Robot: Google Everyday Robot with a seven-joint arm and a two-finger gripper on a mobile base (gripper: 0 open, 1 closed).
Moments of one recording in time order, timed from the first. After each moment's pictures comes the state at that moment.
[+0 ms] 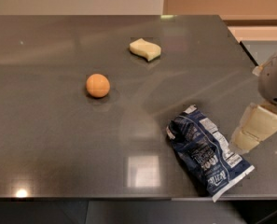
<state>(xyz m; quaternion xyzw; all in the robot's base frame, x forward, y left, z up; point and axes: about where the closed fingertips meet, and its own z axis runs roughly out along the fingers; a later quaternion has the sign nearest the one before) 0.408 -0.214 0.935 -0.51 0.84 -0.04 0.18</state>
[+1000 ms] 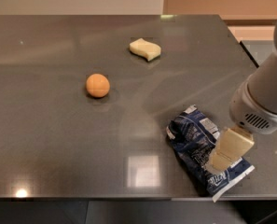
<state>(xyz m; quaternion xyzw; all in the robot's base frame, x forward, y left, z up) 0.394 -0.192 0.870 -0.48 0.87 0.00 0.12</state>
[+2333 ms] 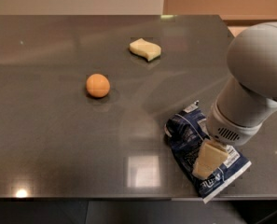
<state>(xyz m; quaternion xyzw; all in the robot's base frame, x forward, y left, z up) 0.389 -0.164 0.825 -0.51 0.86 0.01 0.07</state>
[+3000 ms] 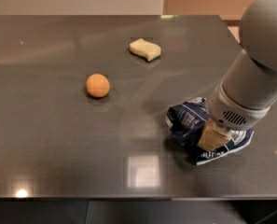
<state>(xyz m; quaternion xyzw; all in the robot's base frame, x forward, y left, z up) 0.397 -0.157 0.862 -0.52 0.85 0.02 0.09</state>
